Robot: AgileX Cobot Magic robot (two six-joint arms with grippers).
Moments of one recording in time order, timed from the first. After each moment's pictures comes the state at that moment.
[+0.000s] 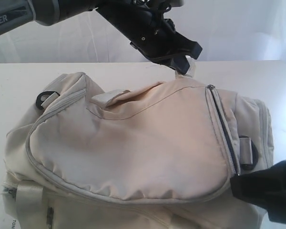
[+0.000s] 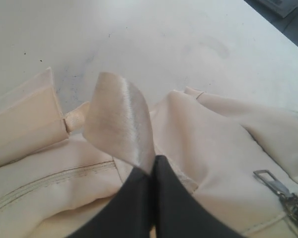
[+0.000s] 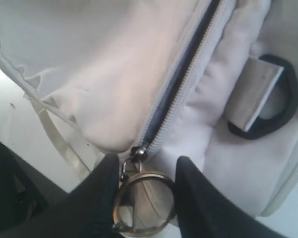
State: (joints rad) left arm -0.53 2.06 -2.05 -0.49 0.98 0.32; right arm 0.26 0.66 -0.62 0.50 0.93 -0.12
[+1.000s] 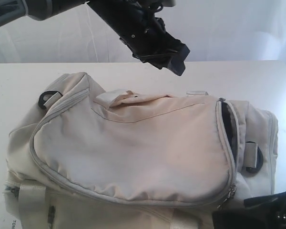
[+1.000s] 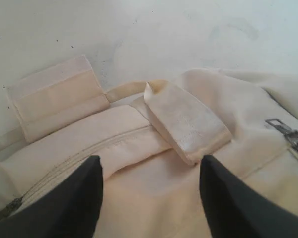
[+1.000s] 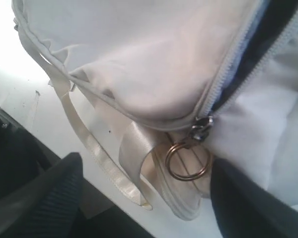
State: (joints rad) left arm -0.52 2.04 -2.06 -0.41 1.04 0.32; right arm 0.26 0.60 -0.47 0.66 0.86 -0.23
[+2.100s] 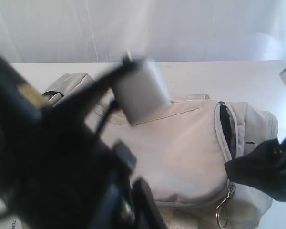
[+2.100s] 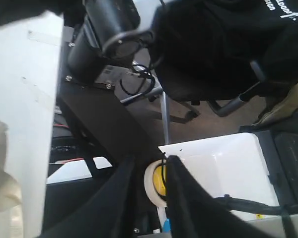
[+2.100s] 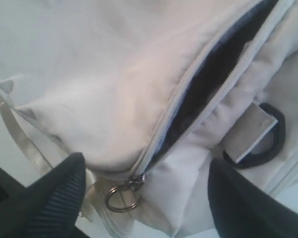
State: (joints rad) left arm -0.85 1.26 -1.04 -1.02 1.09 0.85; right arm 0.26 0.81 -0.75 0.36 0.97 -0.12
